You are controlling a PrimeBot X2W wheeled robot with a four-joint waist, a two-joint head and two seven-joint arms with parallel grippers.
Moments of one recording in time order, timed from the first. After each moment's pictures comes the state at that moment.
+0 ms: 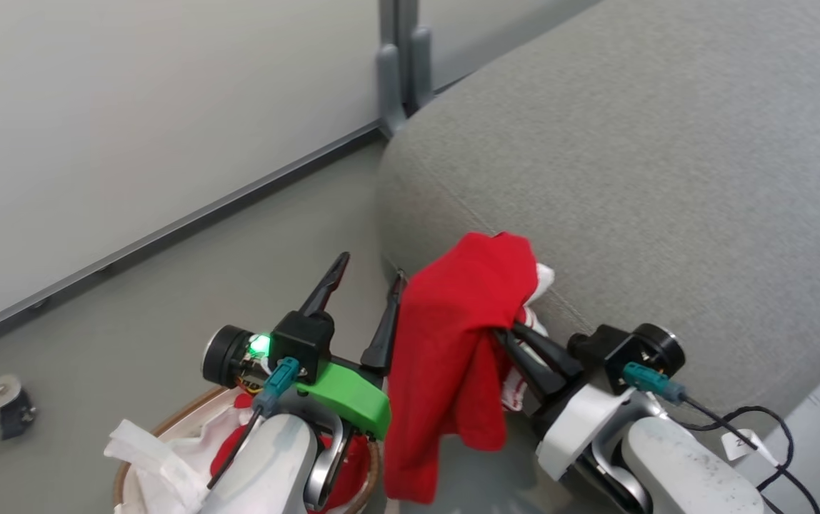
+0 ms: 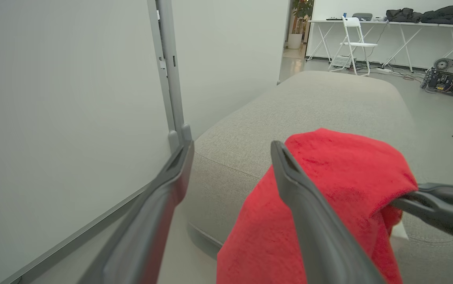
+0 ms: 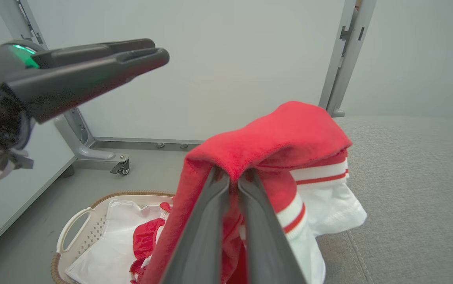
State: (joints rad) left arm -0.36 0.05 -0.51 0.40 -0.26 -0.04 -0.26; right arm -0.37 -0.20 0.63 0.35 0.36 0.13 -0.26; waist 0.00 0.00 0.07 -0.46
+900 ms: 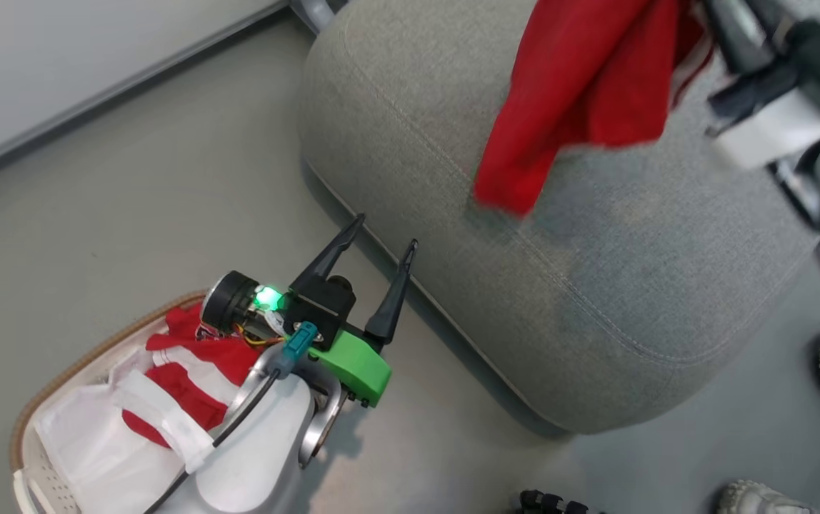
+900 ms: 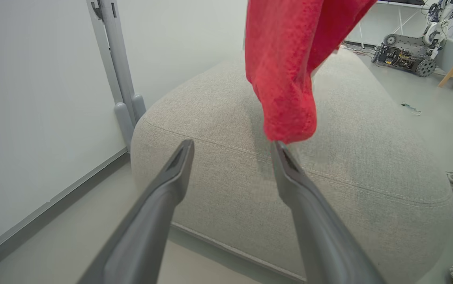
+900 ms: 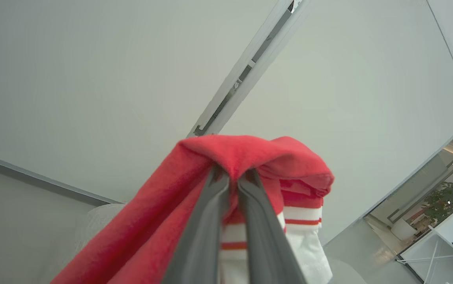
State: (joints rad) left arm -0.49 0.08 -0.58 0.46 -0.18 -0.09 -0.26; right arm -0.85 -0.44 0.35 0.25 0.14 0.13 -0.26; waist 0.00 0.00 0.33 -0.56
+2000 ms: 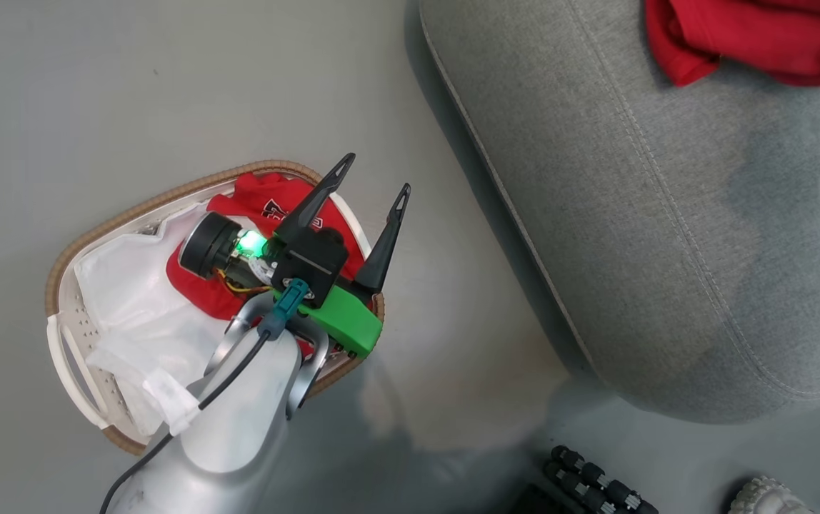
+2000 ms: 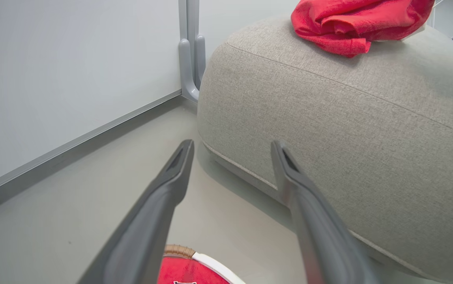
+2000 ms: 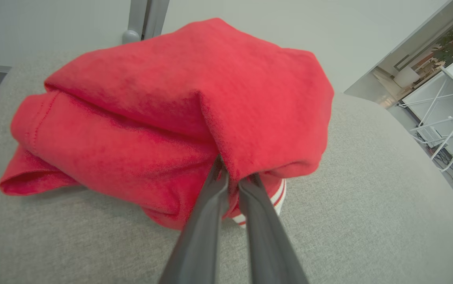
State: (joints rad) left arm -0.59 0.10 -0.56 0.44 -0.12 -0.11 -0.26; right arm -0.82 -0.36 -0.12 0.72 -0.01 0.13 -0.26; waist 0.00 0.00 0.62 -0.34
